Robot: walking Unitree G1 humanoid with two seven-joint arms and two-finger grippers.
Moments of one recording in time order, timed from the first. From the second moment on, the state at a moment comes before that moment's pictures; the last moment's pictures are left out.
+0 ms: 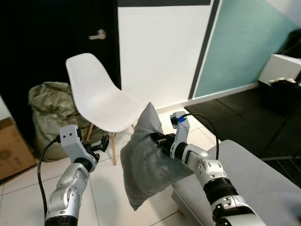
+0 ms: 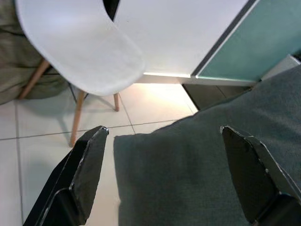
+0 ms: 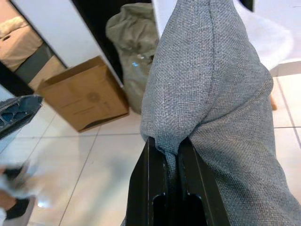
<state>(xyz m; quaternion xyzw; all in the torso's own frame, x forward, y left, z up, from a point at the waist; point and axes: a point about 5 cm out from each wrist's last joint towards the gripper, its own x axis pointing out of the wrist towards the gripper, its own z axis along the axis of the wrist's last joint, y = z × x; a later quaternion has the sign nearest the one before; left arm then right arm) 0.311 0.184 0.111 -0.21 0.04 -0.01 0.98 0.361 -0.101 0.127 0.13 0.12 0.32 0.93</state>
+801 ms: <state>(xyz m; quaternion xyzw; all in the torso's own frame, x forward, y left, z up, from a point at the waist) 0.313 0.178 0.113 -0.20 0.04 -0.03 0.98 0.367 -0.103 0.132 0.13 0.10 0.30 0.94</state>
